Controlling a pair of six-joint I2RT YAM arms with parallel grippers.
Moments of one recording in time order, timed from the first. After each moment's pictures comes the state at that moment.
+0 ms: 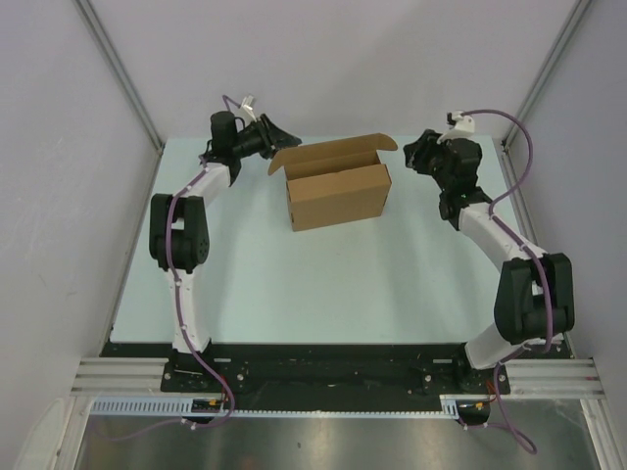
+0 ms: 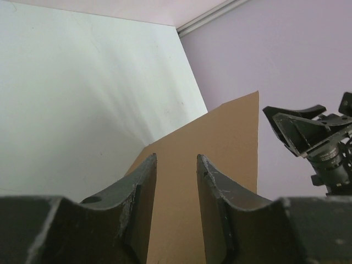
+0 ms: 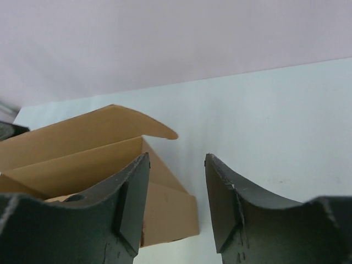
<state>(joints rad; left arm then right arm) -0.11 2.20 1.73 0.29 0.86 -0.86 0.16 1.55 1.12 0.31 -0.04 0.37</state>
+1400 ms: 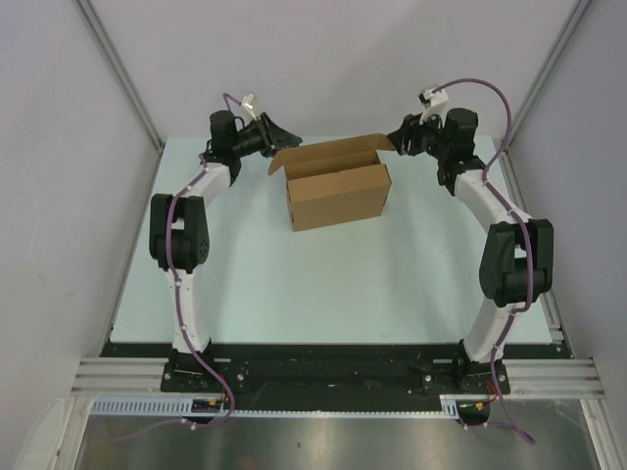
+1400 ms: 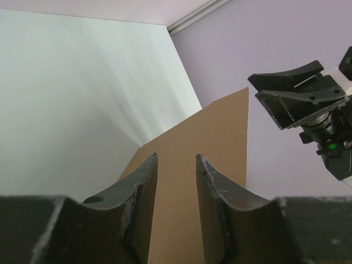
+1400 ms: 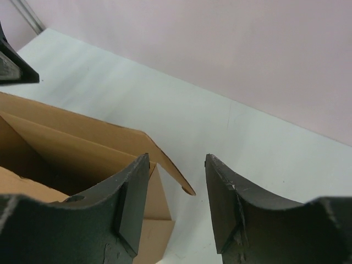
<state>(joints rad) -0.11 2.20 1.73 0.33 0.89 -0.87 0.11 1.83 1.48 0.21 -0.48 0.04</state>
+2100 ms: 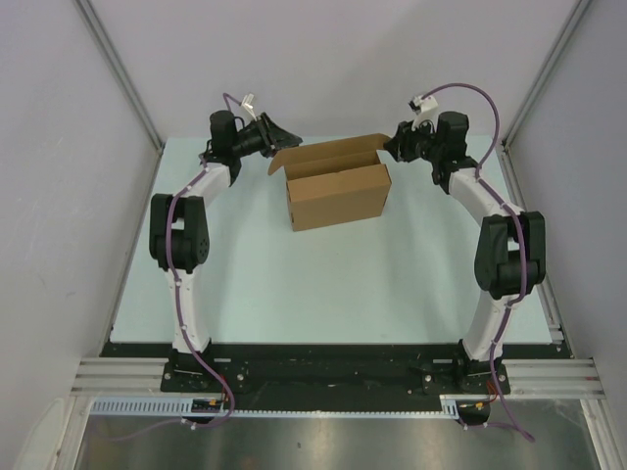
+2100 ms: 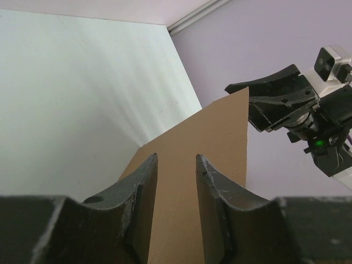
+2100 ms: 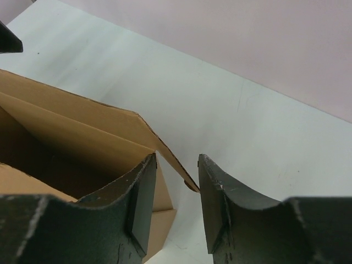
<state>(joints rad) -0.11 2.20 1.73 0.33 0.89 -0.87 0.12 1.90 1.51 0.13 -0.51 -0.01</state>
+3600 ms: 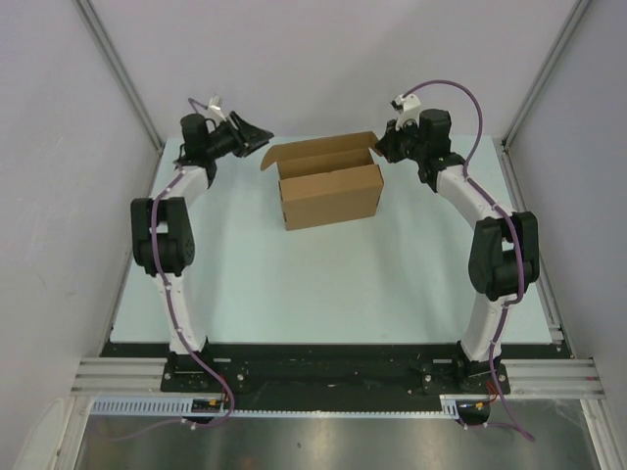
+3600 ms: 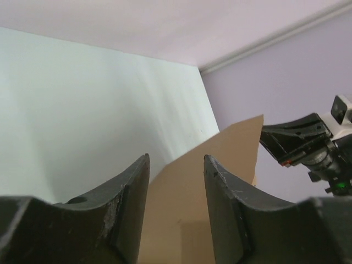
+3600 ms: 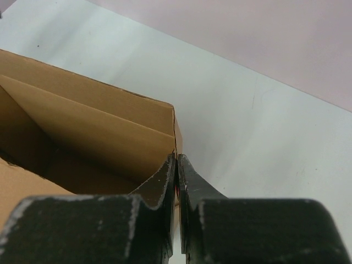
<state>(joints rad) 0.01 2.14 1.66 0.34 0.83 -0.87 0.21 1.91 1.57 0.03 -0.40 -0.01</state>
